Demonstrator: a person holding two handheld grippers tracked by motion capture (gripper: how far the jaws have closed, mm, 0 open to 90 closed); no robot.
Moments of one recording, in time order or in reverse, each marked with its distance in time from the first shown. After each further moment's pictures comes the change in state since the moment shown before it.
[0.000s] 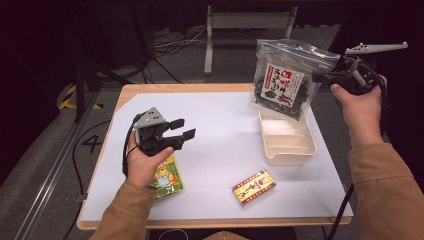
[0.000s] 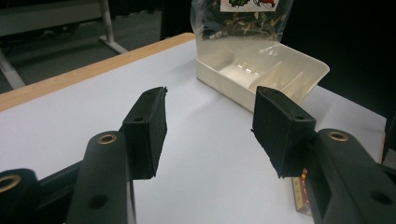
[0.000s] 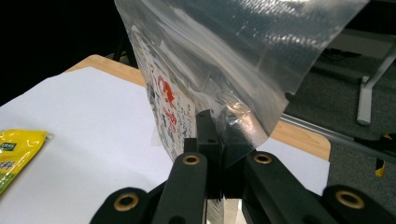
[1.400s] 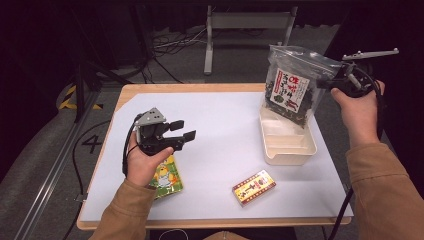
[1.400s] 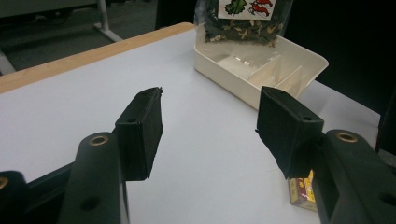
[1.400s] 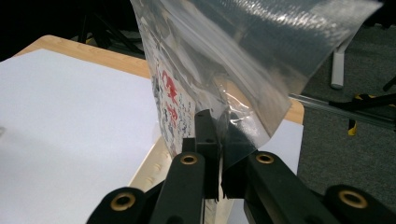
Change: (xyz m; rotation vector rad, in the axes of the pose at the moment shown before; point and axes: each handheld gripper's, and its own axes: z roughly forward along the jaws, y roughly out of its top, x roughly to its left) left arm 0.003 -0.001 0.002 0.034 -0.010 -0.028; right arm -0.023 -0.019 0.019 0.097 -0.107 0.066
